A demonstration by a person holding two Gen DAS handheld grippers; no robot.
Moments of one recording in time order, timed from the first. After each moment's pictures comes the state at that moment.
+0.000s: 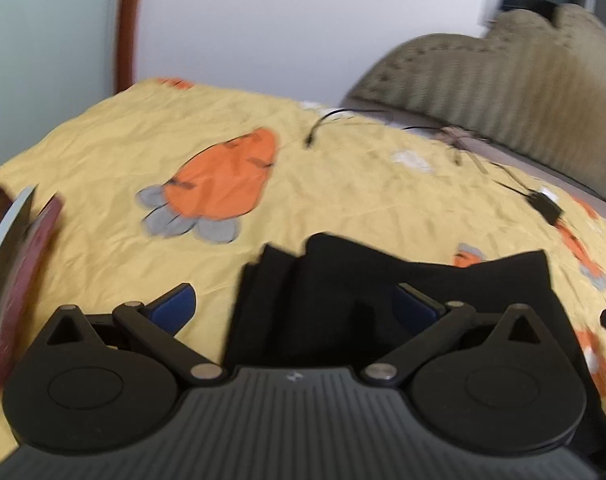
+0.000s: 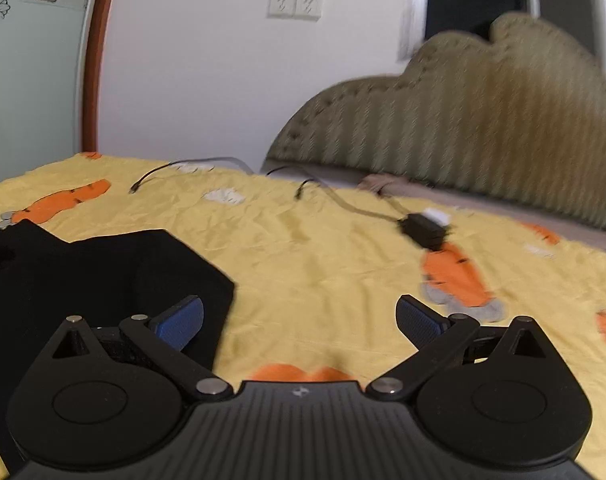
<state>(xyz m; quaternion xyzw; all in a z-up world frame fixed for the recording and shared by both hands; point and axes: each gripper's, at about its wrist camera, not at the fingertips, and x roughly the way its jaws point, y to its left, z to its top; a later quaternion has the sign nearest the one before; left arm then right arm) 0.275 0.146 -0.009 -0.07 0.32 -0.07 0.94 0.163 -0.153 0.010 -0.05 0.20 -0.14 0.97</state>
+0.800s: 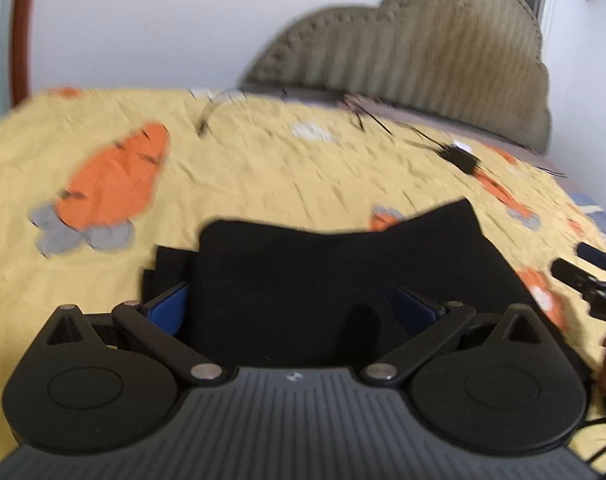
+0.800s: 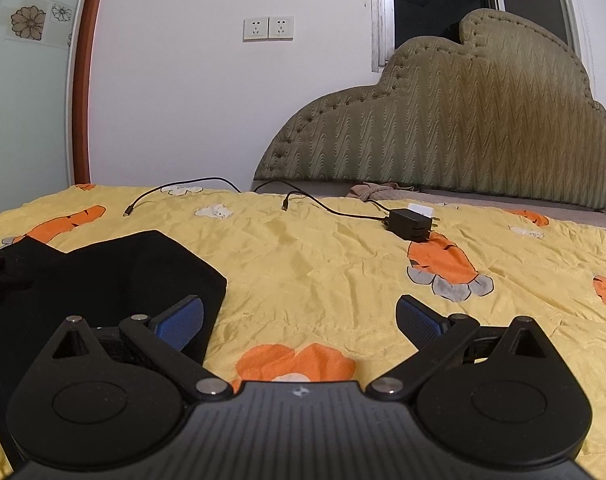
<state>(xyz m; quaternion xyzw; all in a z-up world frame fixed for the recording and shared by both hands) 0.284 0.129 -0.024 -0.04 0.34 -0.23 0.91 0.139 -0.160 -0.008 -0.01 0.16 -0.14 0.98</state>
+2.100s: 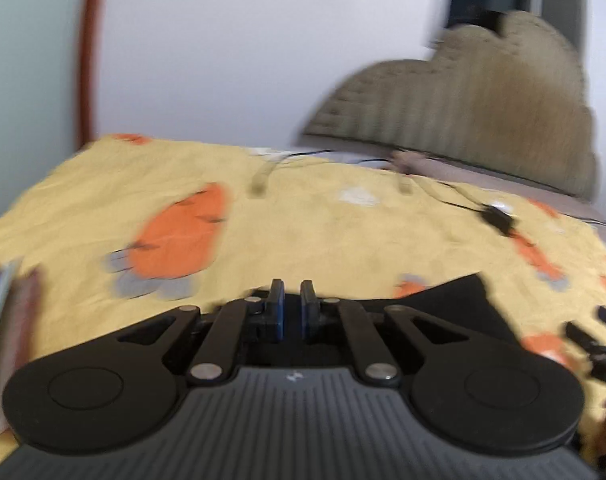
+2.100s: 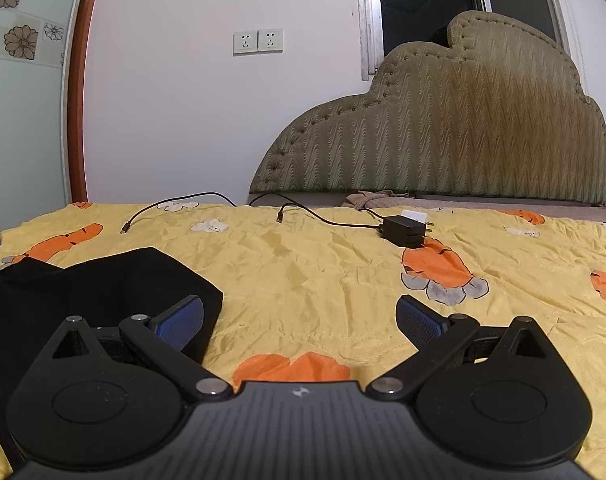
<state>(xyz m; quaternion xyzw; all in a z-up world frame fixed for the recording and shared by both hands) 0.261 0.122 0.029 -0.04 0.28 -0.14 0.95 0.133 -0.164 -0.006 0.01 0.14 -0.15 0.98</state>
